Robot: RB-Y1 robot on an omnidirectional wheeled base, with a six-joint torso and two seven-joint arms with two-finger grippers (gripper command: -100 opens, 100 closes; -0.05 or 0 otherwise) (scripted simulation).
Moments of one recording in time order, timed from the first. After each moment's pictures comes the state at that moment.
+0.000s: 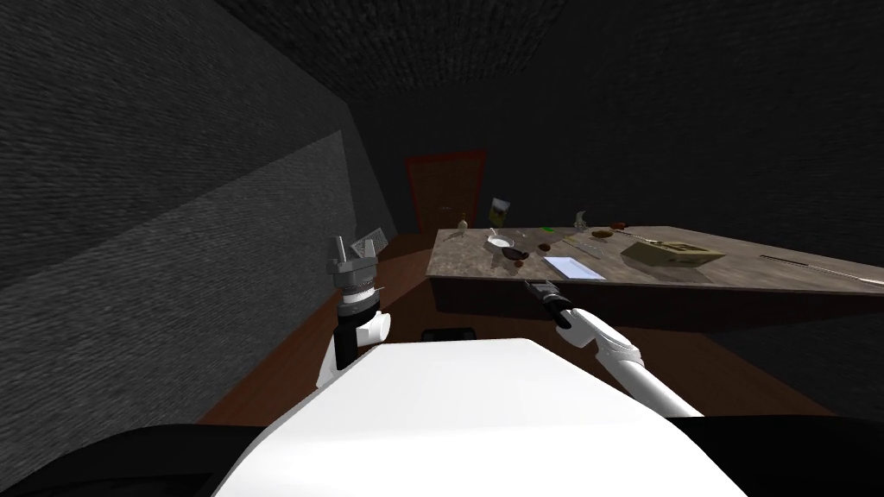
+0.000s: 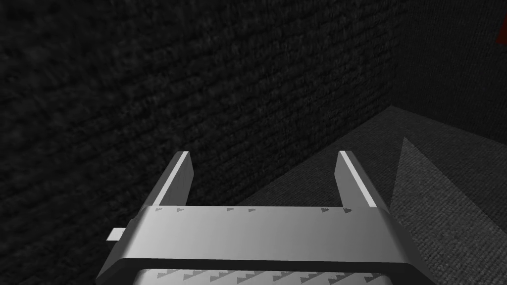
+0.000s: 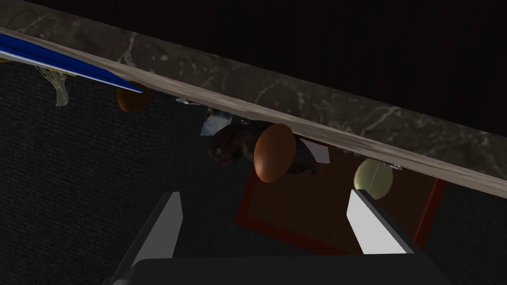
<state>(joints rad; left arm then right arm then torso) 0.46 0.03 -0.01 -2.40 -0.06 -0.56 0.12 0.34 -0.71 -0.08 -1.48 0.70 0.14 0.39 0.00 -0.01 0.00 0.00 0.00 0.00</state>
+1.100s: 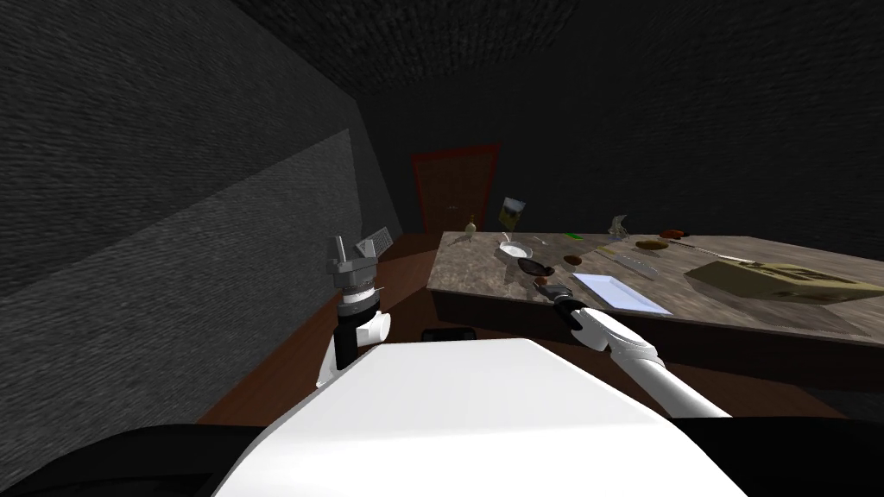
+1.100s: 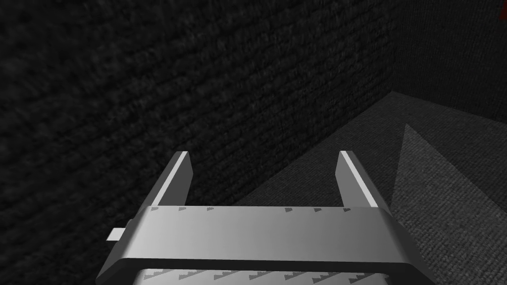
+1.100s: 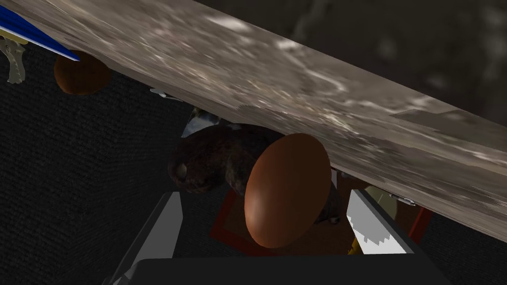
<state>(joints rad) 0.46 0.03 -0.01 -2.40 -0.06 -0.56 0.12 0.32 -0.80 -0.07 -1.37 0.79 0.13 0.31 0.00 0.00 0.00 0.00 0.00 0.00</state>
